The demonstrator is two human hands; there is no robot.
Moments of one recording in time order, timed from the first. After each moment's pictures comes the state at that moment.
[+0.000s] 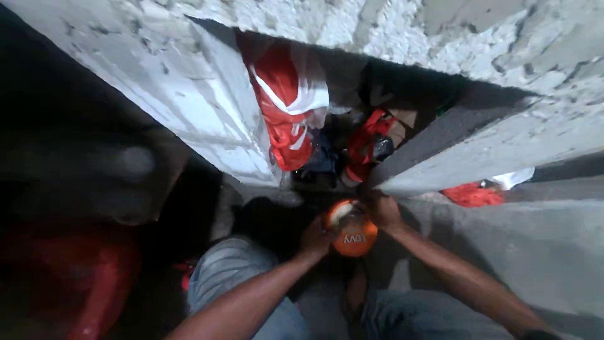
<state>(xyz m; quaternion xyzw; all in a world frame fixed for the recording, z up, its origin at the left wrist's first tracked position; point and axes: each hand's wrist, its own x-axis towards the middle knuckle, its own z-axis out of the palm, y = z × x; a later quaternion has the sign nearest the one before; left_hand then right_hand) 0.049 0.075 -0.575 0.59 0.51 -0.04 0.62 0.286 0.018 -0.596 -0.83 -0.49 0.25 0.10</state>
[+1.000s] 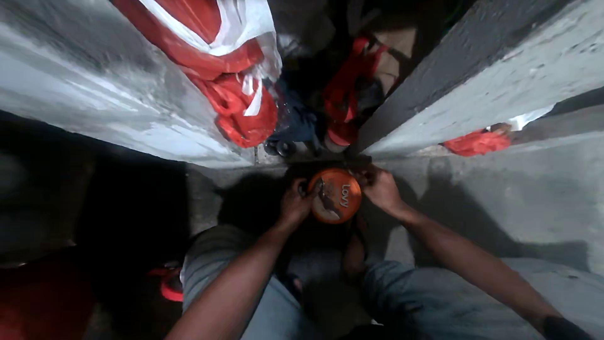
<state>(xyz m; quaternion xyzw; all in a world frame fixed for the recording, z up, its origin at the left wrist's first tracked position) 0.075 0.110 -0.648 0.63 0.54 -0.05 0.56 0.297 -0.017 -0.637 -0.85 -0.39 0.31 0.18</state>
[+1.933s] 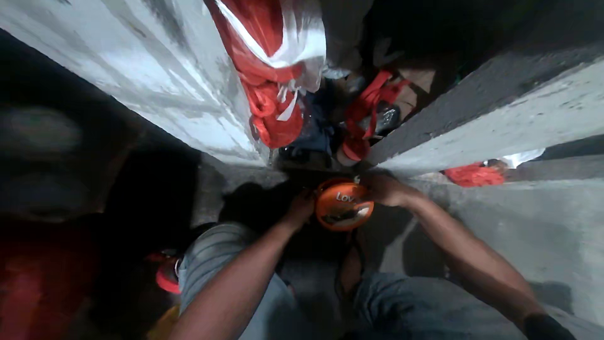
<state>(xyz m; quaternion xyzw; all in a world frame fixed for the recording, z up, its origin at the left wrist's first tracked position) 0.063 0.117 -0.650 0.52 0.53 -0.06 0.67 0.314 0.043 -0.573 -0.71 -0.51 0.49 -0.02</state>
